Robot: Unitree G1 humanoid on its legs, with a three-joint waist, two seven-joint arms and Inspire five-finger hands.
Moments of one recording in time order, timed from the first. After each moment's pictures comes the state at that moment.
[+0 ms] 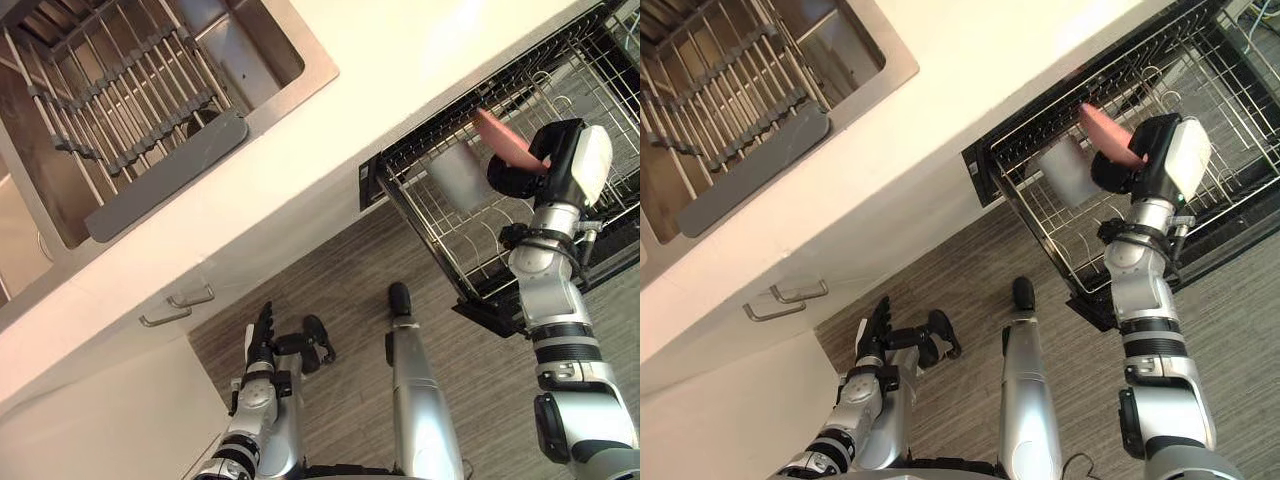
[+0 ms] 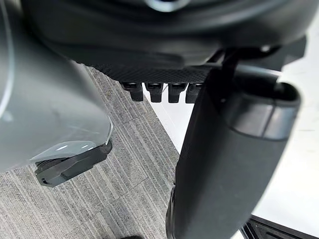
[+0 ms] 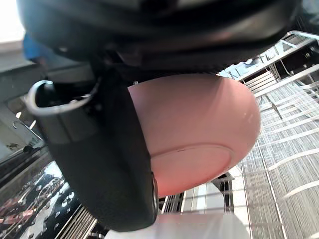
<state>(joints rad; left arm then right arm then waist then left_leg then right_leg) -0.17 -0.02 -0.05 0.88 -0.10 -0.25 0.24 -0.56 -0.50 -0.09 0.41 -0.39 0.02 -0.50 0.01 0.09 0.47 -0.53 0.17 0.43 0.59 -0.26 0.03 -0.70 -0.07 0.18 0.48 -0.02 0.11</state>
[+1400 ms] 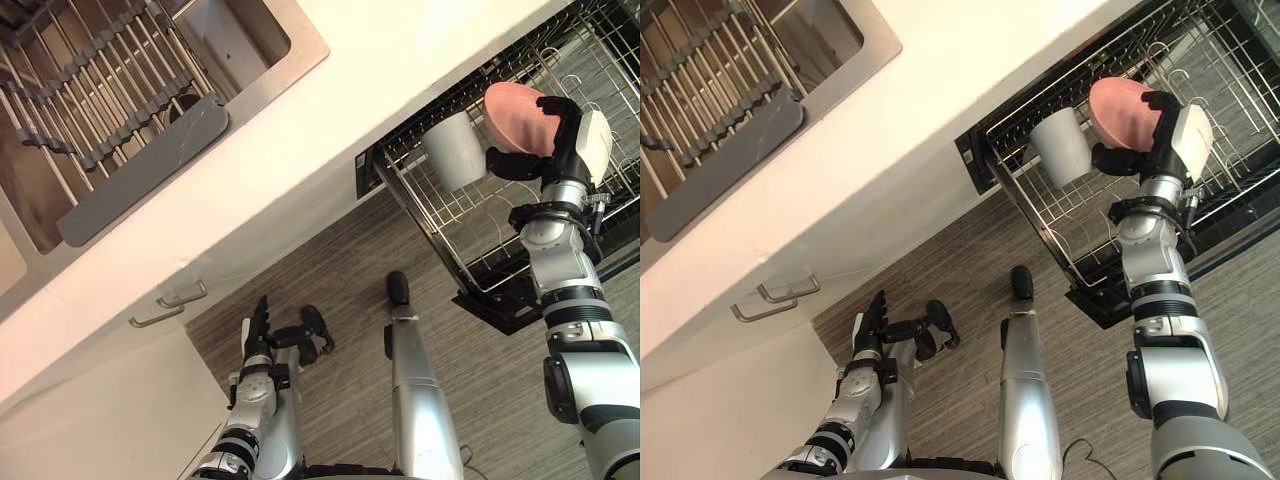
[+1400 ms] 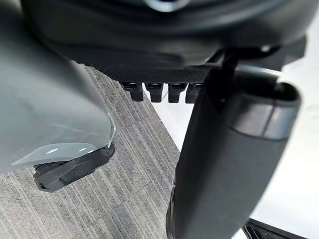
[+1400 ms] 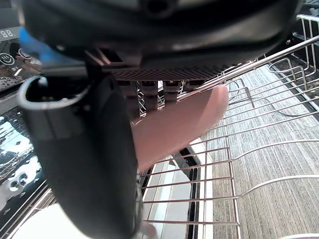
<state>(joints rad) -0.19 -0.01 -0.01 0.88 -0.10 -0.25 0.26 -0.75 -0.58 -0.03 0.68 -0.34 0.03 -0.41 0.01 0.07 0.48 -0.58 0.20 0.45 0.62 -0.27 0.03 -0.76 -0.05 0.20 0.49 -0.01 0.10</state>
